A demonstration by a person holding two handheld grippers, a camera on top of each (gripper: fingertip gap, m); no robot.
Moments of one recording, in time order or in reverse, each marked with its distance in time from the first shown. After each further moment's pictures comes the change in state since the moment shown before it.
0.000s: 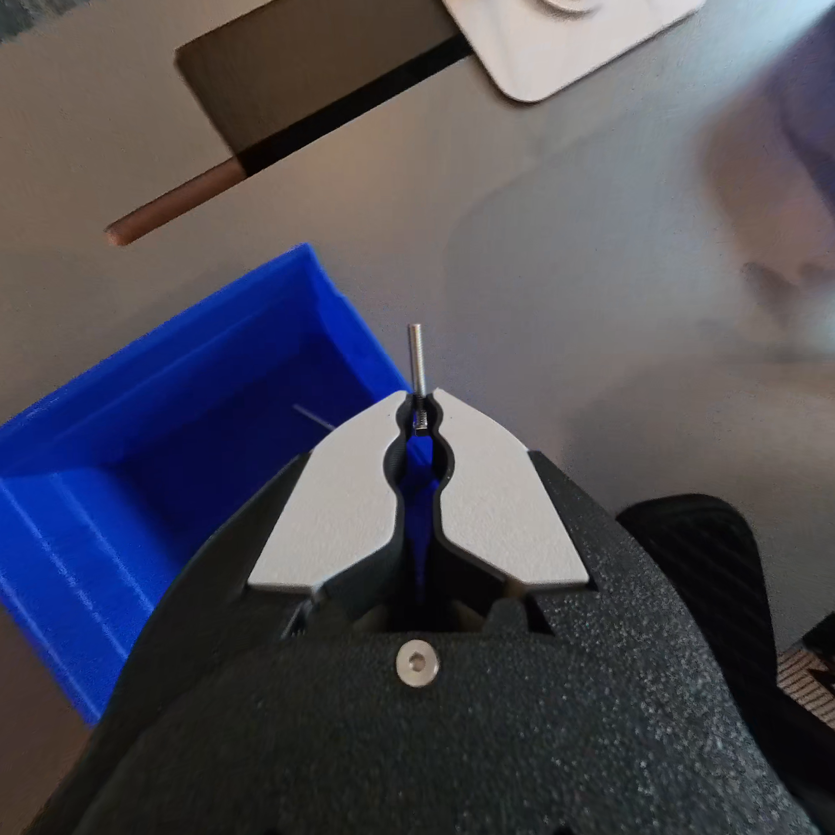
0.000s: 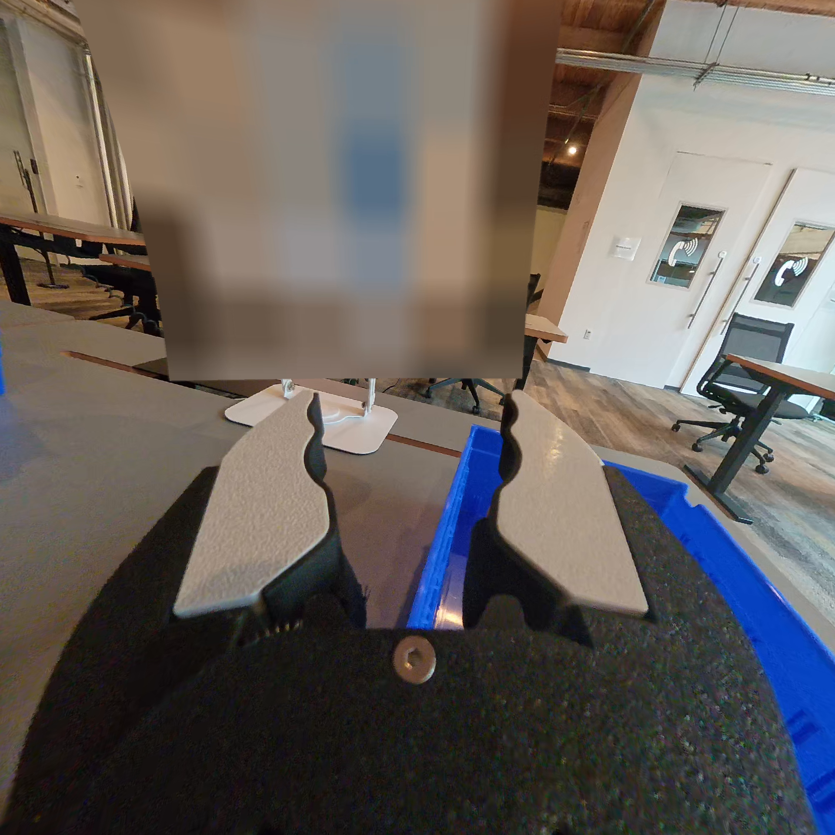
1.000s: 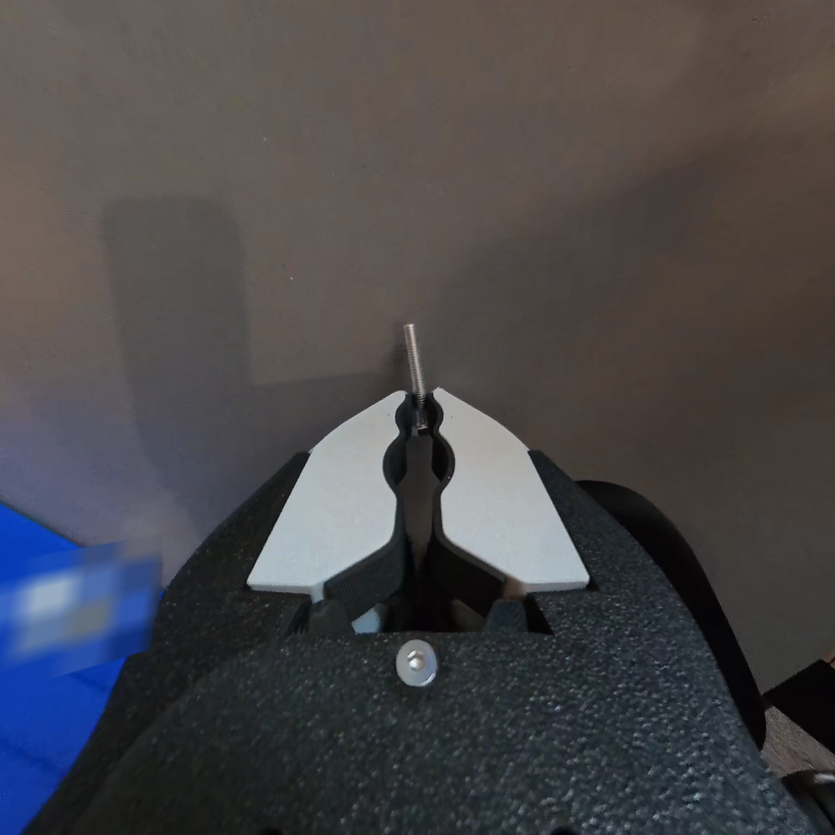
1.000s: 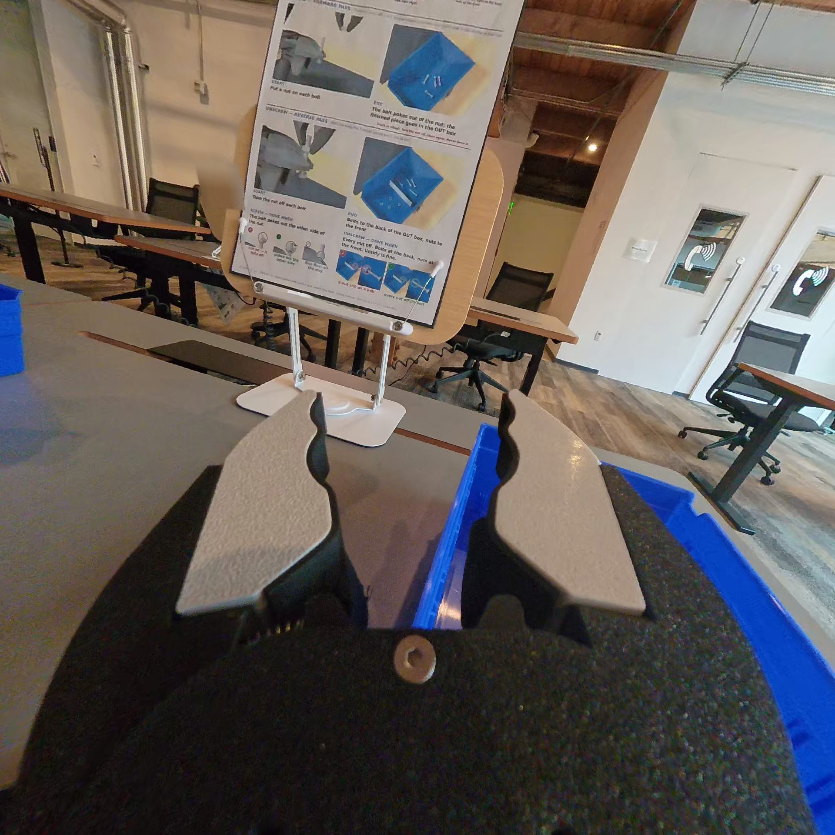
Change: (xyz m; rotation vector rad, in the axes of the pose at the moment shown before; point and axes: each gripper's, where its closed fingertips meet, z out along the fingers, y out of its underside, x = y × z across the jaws) left arm 0.200 0.099 0.118 -0.343 -0.001 0.456; right arm -0.009 -0.001 -0.003 -0.016 -0.036 -0.032
